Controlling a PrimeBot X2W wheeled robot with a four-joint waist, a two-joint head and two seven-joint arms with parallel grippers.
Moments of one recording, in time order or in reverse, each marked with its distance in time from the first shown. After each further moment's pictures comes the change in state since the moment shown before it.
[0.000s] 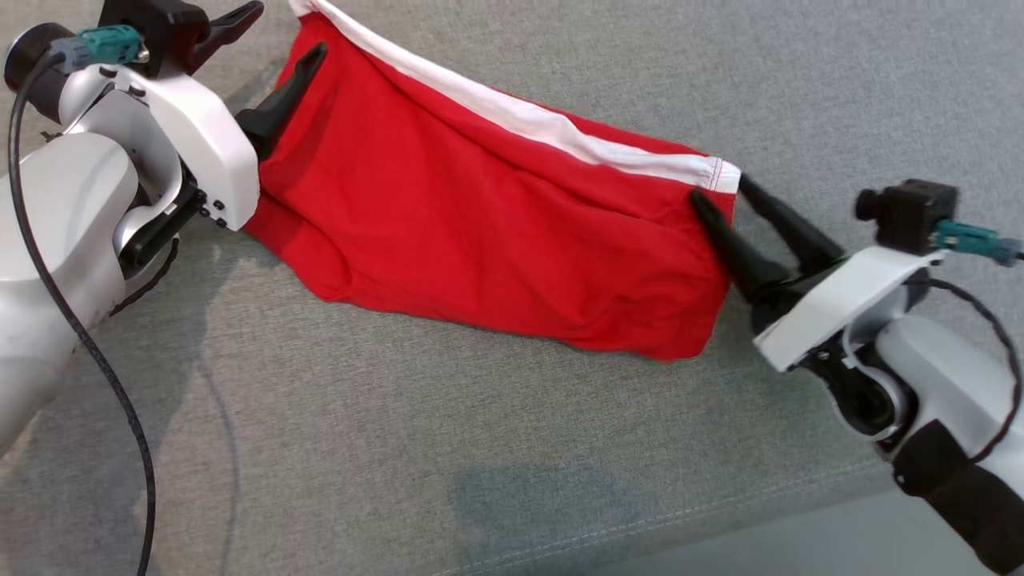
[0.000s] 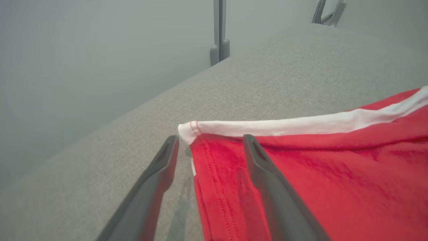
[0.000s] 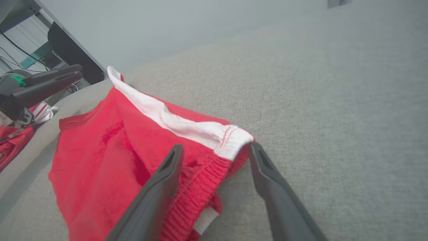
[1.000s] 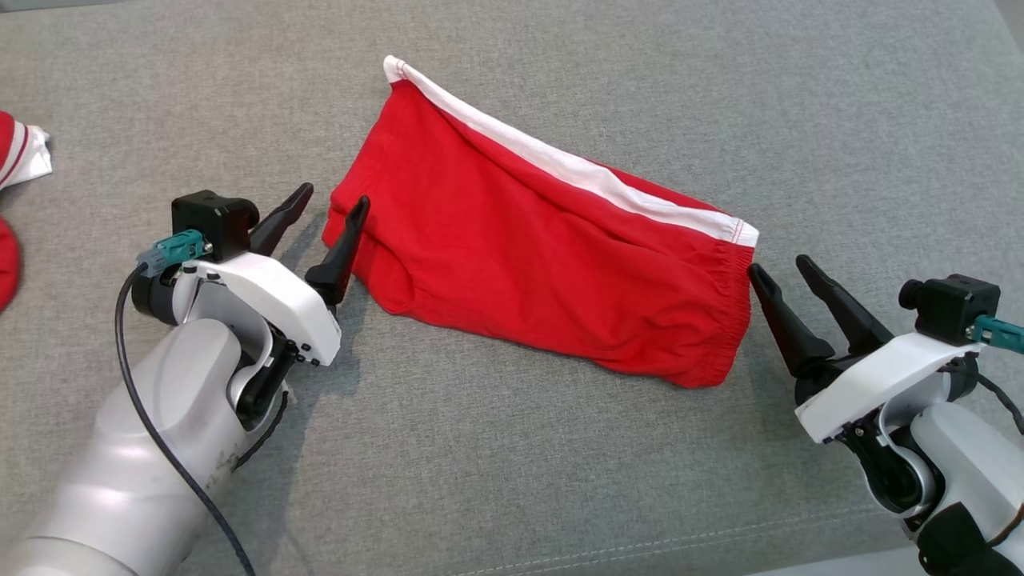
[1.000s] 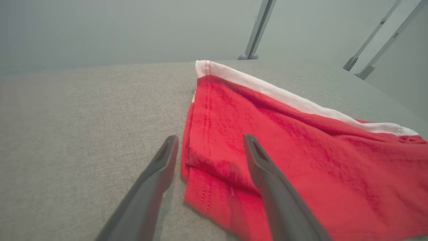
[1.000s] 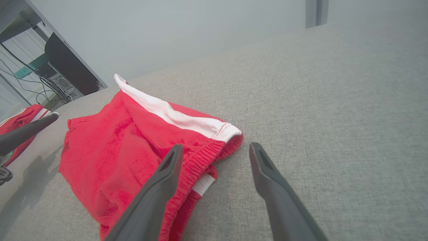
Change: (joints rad) left arm 0.453 -0.215 0.489 0.099 0.141 0.009 -0.079; right arm 0.254 0.005 -0.231 0.007 -0.160 0.000 0.000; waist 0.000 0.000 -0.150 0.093
